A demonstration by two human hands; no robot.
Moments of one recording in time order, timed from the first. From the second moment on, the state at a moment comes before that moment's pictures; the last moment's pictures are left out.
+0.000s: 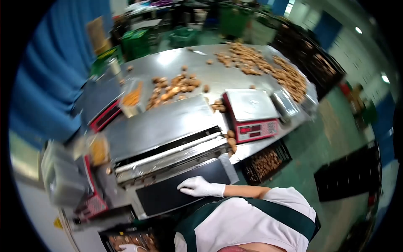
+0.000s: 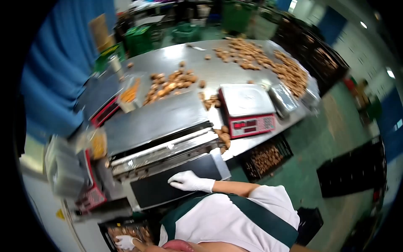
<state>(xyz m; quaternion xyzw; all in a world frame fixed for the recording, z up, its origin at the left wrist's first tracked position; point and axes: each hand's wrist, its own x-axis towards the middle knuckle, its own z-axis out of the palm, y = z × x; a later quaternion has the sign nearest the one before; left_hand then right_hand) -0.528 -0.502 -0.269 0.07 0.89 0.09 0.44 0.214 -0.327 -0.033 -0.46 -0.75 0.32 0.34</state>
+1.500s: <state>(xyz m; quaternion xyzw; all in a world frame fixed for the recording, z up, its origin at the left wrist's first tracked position) 0.296 -0.355 -0.048 0.71 0.63 0.30 -0.09 0.860 -0.323 -0.024 -0.86 -0.45 0.11 0.20</state>
